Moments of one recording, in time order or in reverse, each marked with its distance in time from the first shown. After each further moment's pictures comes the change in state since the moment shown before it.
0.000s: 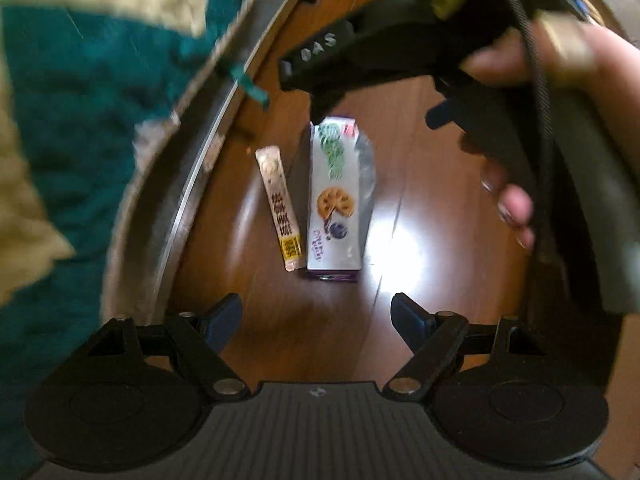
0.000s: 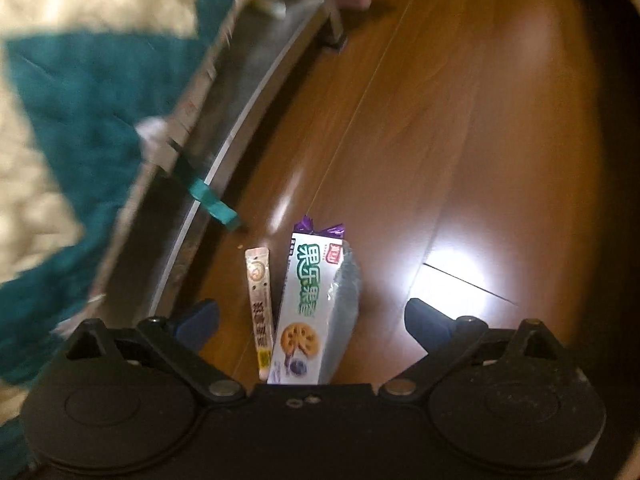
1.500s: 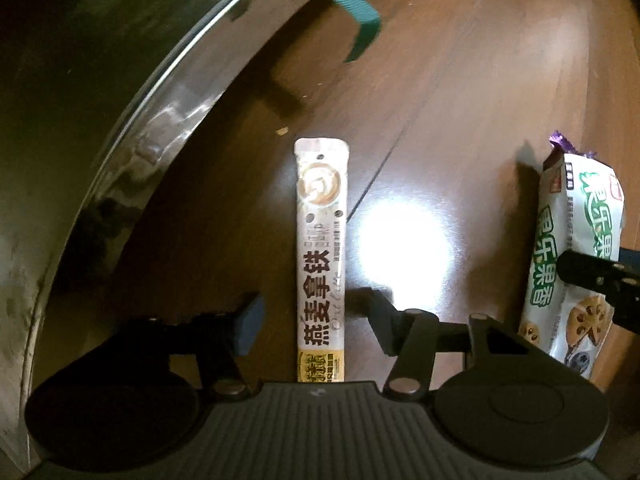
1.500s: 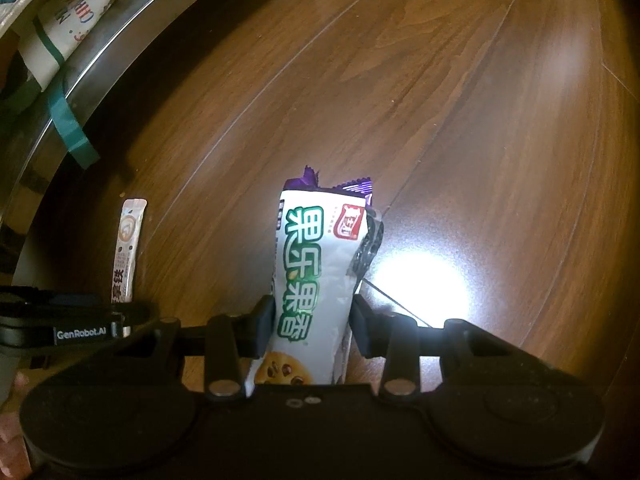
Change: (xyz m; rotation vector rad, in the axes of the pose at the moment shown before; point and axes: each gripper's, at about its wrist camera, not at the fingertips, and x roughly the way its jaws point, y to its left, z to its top) left arm 0.184 0.042 0.074 -0.286 0.120 0.035; right arm 0.086 -0.084 -0.004 -0.191 0.042 -0.047
